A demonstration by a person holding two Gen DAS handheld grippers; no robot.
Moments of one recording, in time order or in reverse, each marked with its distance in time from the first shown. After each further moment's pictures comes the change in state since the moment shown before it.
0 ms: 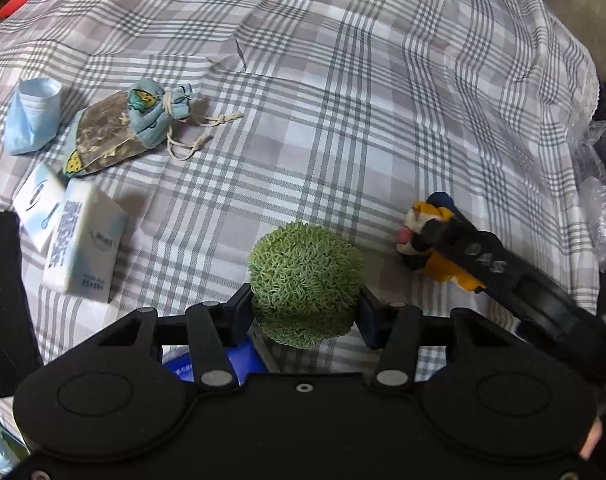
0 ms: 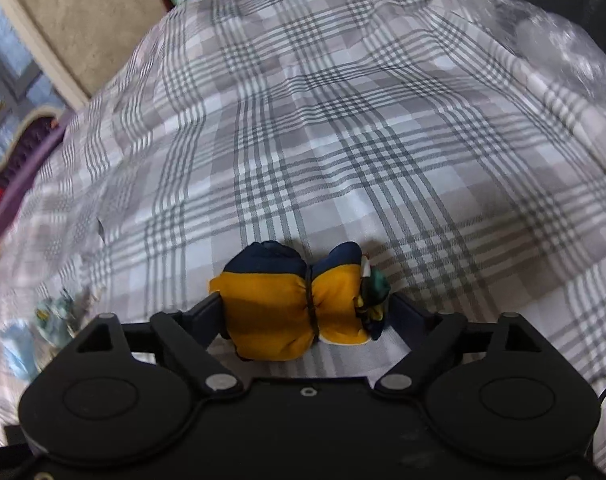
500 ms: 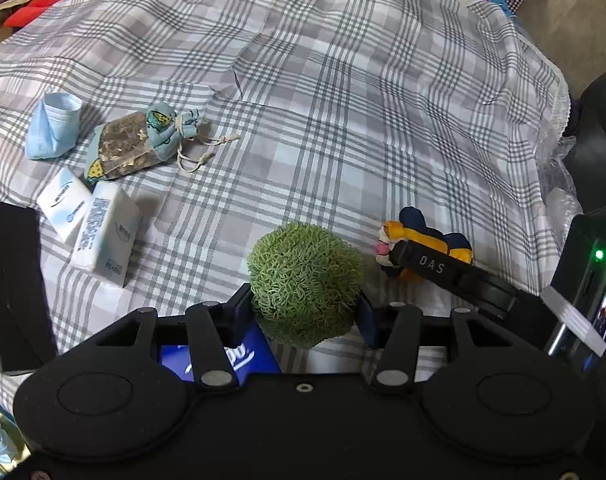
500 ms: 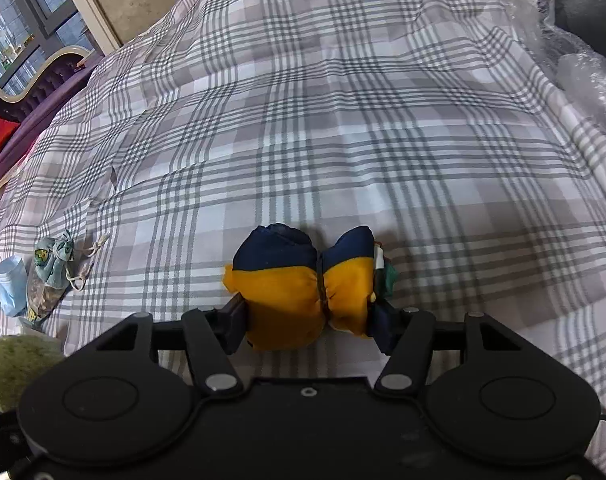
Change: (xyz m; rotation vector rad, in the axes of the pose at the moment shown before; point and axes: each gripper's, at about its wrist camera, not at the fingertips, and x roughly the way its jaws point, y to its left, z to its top) left arm -0.046 -0.001 -0.020 -0.002 -0.080 -0.039; right arm -0.011 0.001 0.003 -0.139 0.046 0.020
